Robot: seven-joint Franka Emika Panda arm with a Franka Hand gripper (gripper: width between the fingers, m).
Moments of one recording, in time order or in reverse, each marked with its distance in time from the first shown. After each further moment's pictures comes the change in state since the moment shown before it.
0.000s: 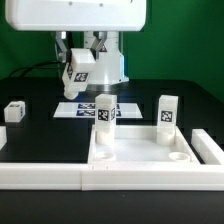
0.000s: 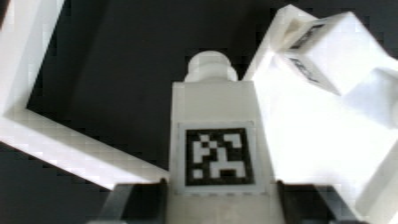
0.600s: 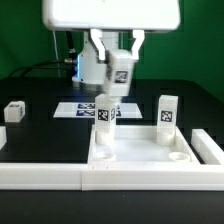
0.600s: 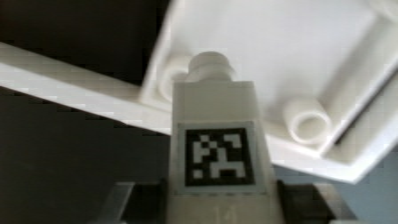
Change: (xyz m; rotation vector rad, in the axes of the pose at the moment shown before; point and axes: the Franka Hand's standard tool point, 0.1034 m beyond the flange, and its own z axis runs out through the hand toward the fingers) arm 0.050 -0.061 -0.008 -0.011 0.337 0.103
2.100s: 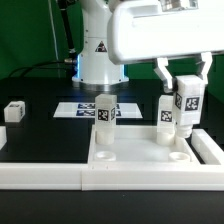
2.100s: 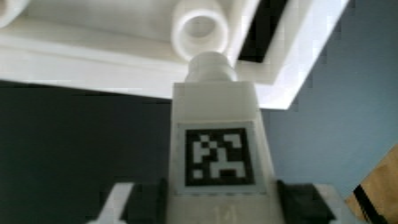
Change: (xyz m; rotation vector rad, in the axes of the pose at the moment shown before) arm 0.044 -0.067 0.045 0.054 0.096 0.141
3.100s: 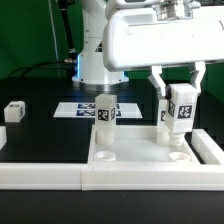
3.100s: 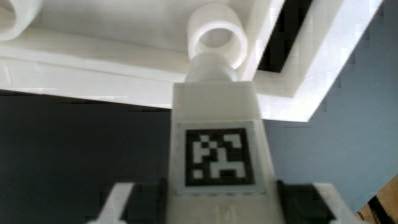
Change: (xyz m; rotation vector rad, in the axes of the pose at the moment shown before) arm -0.005 0.012 0.009 -0.026 0.020 -0.009
